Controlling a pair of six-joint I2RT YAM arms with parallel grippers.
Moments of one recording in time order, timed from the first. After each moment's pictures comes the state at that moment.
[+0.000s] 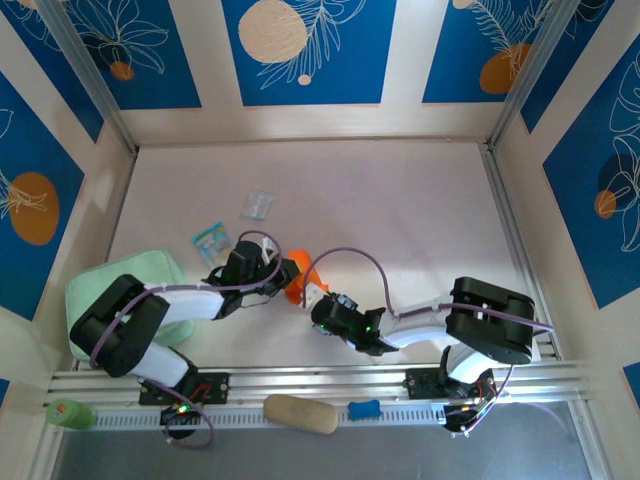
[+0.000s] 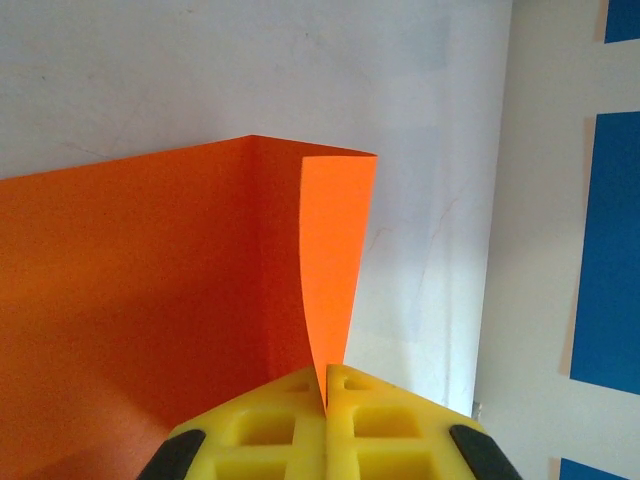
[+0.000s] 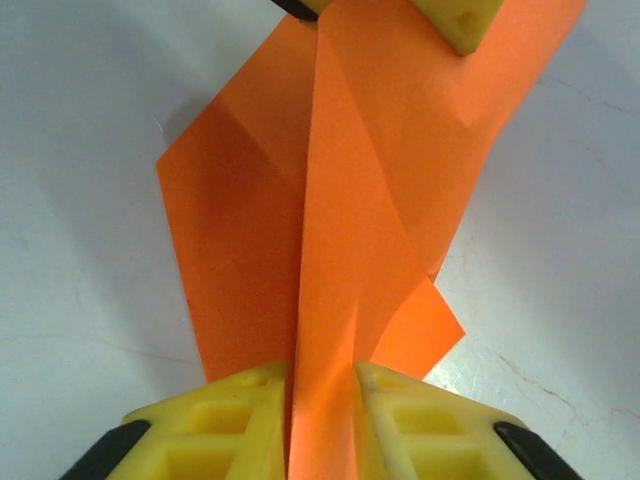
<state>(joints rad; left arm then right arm) -0.62 1.47 0.45 0.48 0.35 -1.18 1.23 1.55 0.52 0.22 0.53 0.01</state>
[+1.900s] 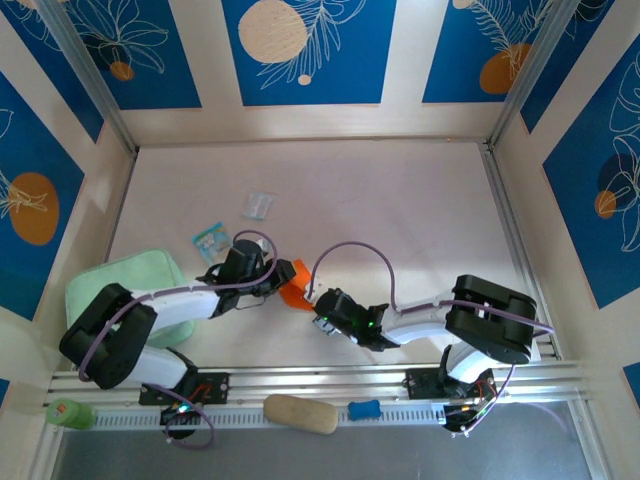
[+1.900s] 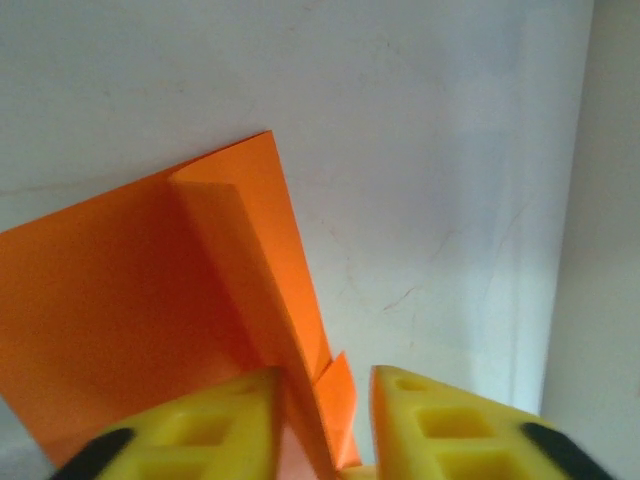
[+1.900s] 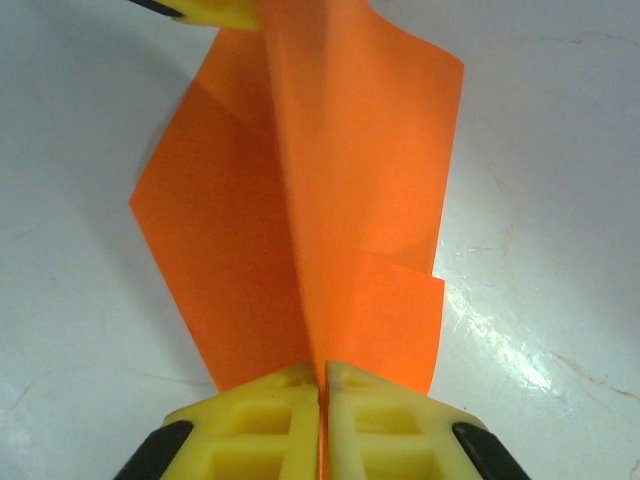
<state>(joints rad) -0.60 1.40 0.48 0.24 0.29 -1.10 1.17 1.55 0.51 0.26 0.40 0.12</state>
